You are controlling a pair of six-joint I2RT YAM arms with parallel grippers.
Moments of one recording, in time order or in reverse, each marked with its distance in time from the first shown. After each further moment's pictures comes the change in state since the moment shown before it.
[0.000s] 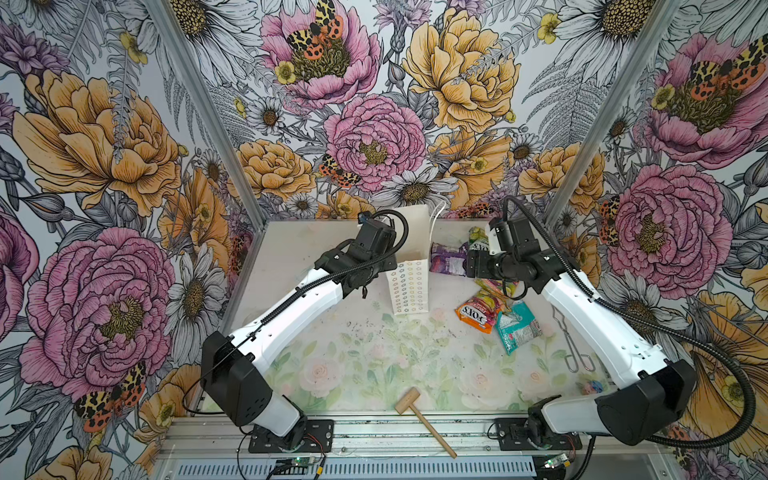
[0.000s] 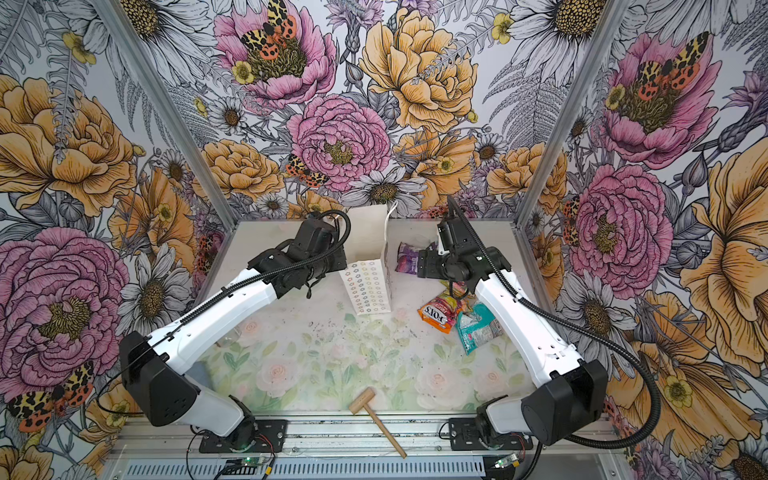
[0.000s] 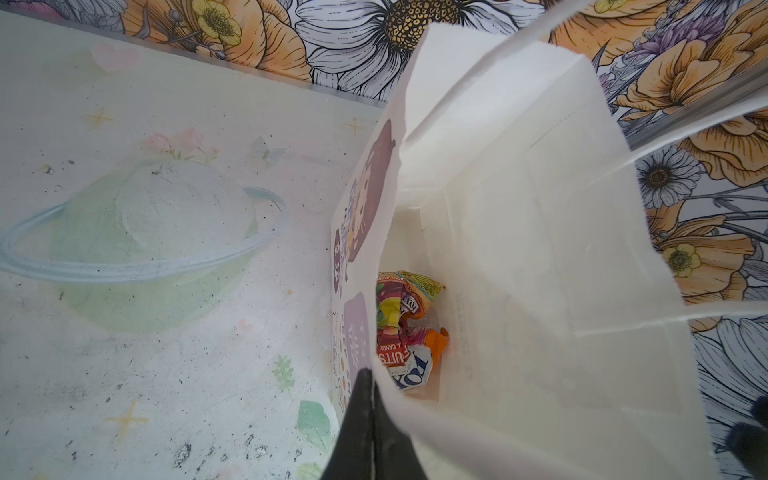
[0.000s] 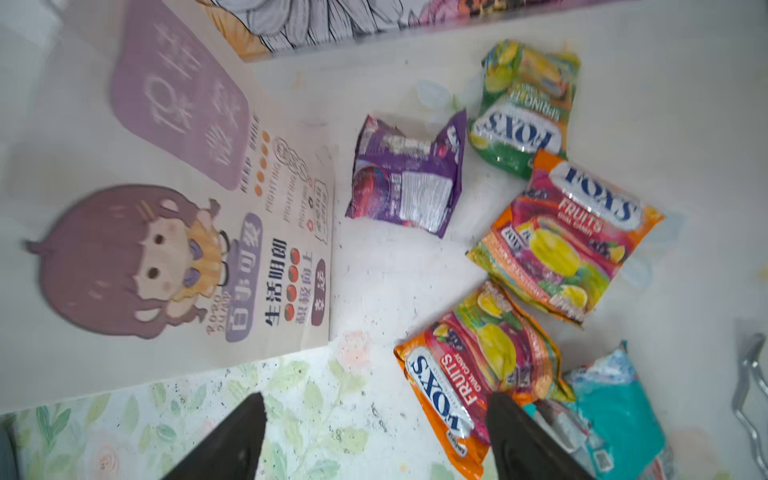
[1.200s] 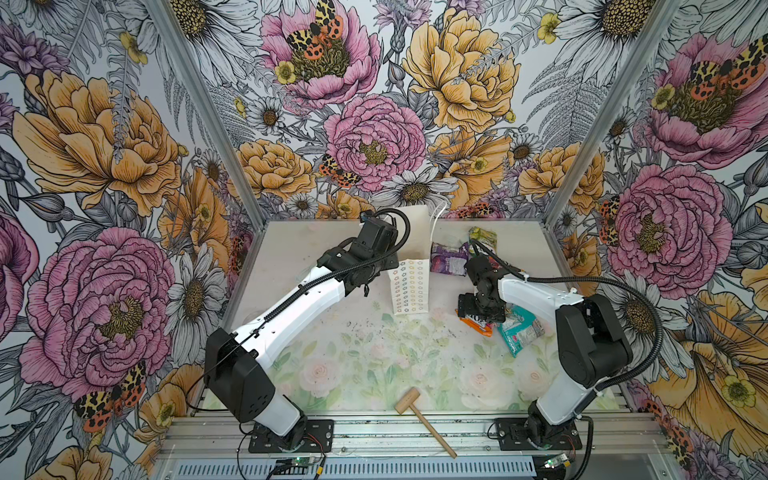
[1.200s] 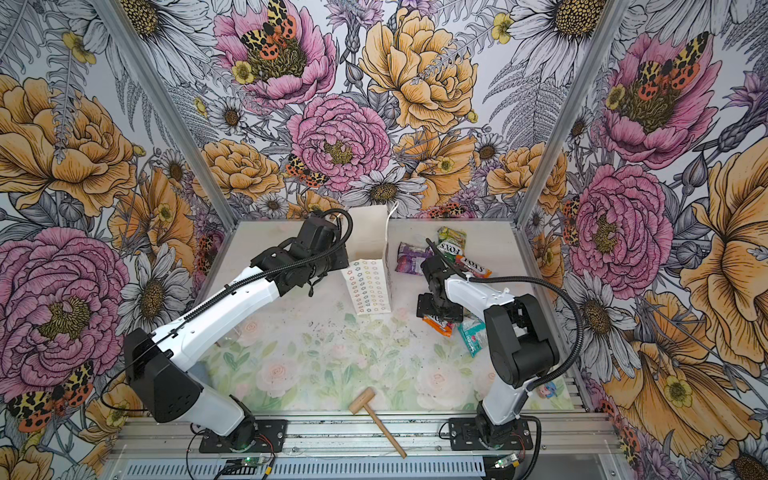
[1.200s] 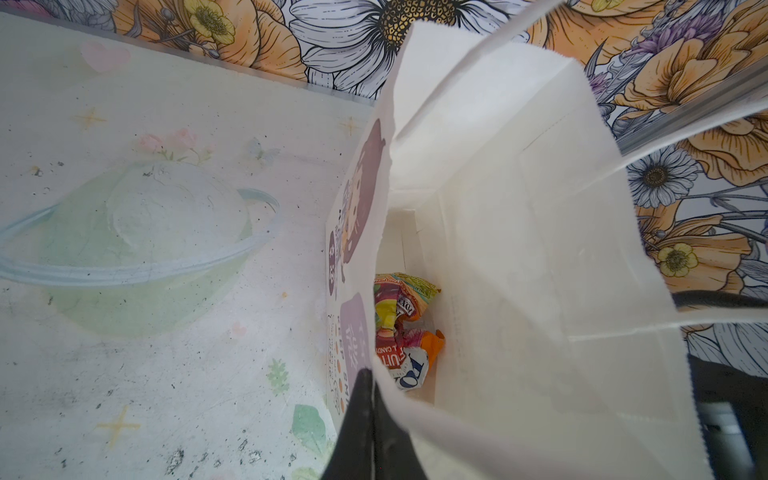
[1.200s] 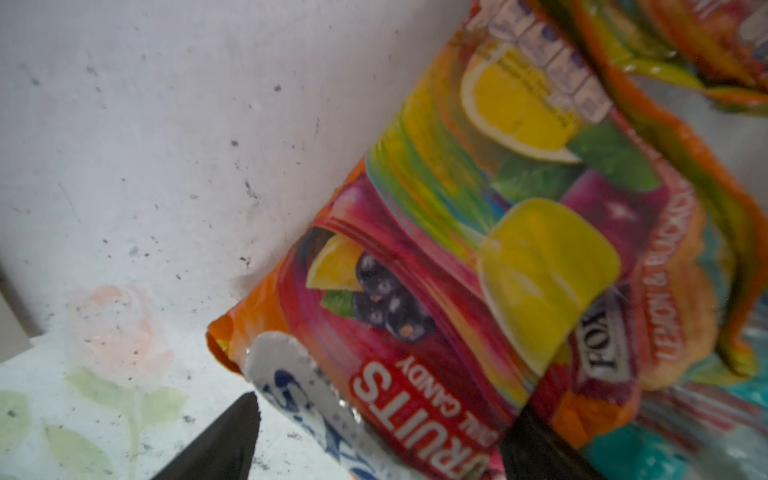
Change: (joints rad) left arm 0.000 0.019 0.018 0.001 0.008 0.000; right arm -0.019 0.349 -0.248 0.089 0.045 0.111
